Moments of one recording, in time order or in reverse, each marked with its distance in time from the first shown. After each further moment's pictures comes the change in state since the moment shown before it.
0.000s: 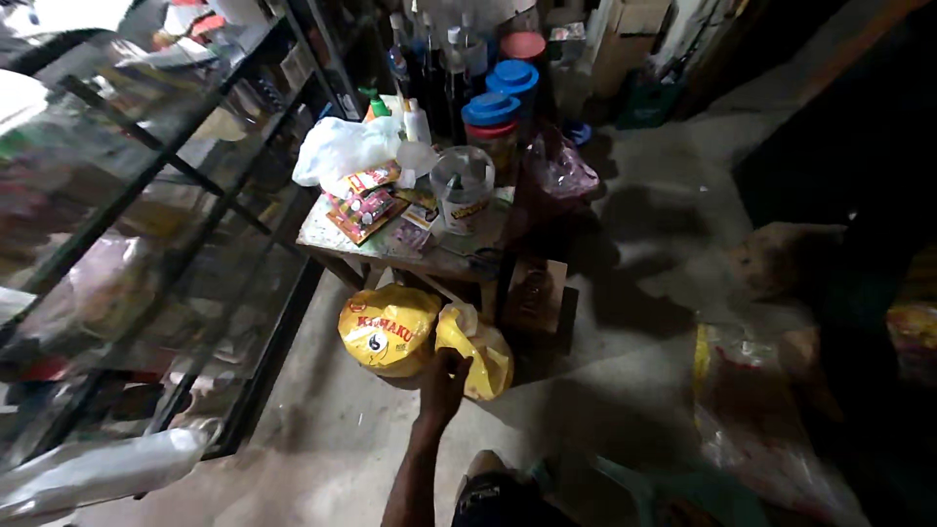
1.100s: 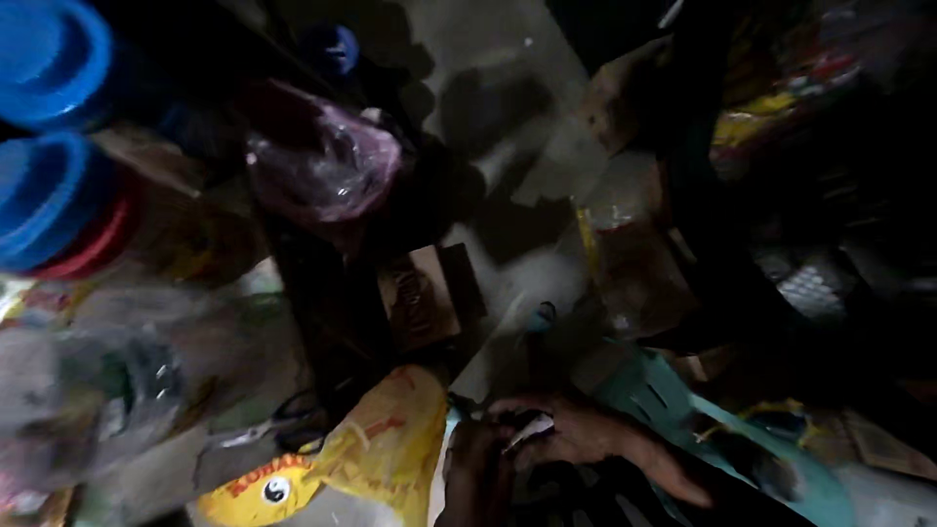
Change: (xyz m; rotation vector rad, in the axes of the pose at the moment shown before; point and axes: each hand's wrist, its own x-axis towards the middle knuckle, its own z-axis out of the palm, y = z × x) left_hand 0.120 0.147 0.220 -0.290 -0.773 0.068; right_hand 0.156 -0.215 -0.220 0.458 -0.157 -0.608
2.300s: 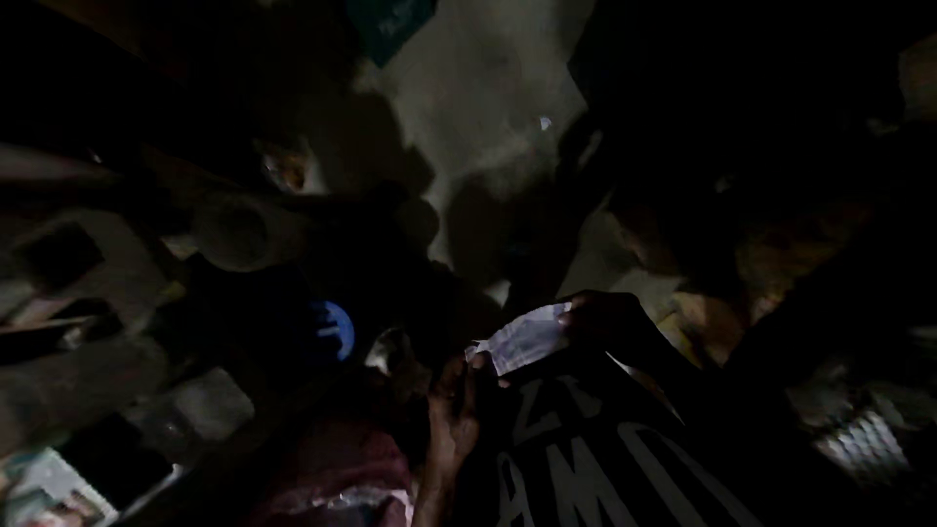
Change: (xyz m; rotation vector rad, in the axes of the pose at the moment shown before) left_hand 0.899 0.103 -0.087 -0.264 0.138 -0.174; right_hand 0.504 -0.035 -0.738 0.013 0.475 0.373
